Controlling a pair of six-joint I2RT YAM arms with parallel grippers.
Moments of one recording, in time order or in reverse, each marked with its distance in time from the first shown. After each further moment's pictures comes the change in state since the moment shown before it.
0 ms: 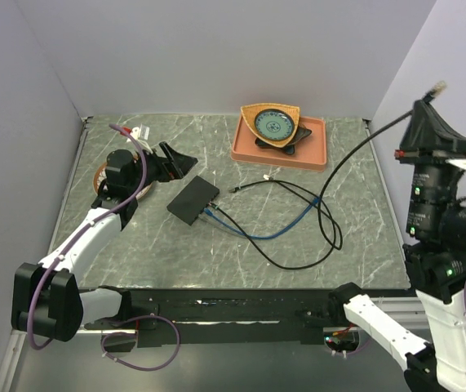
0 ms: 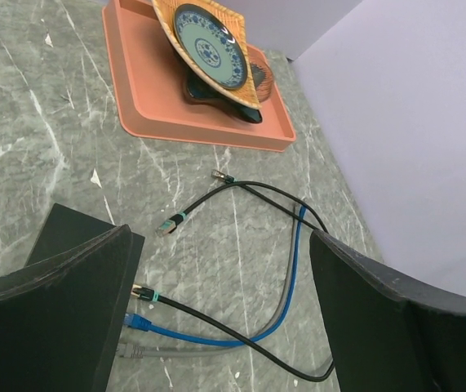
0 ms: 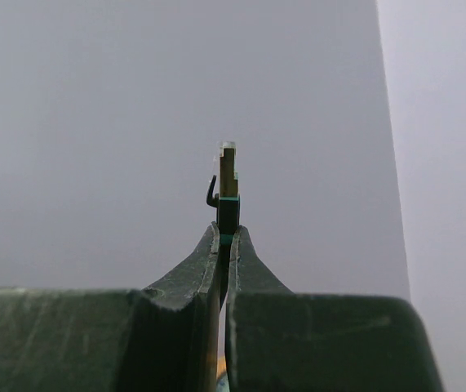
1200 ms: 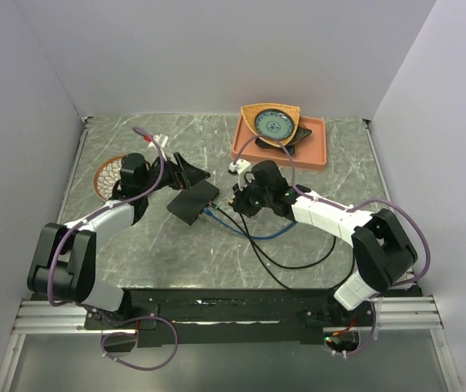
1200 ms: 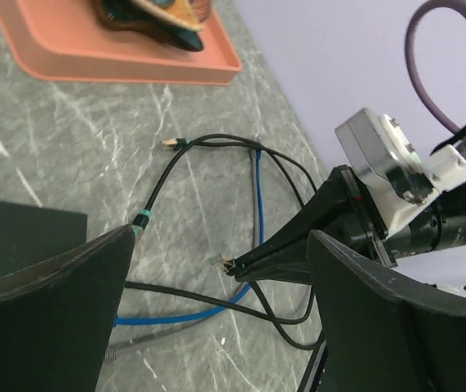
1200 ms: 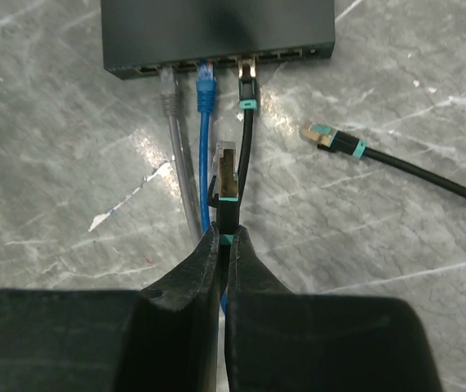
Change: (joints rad) left arm -0.002 0.245 -0.056 0.280 0.297 -0.057; right arm 0.246 0.841 -0.385 -0.199 -0.700 0.013
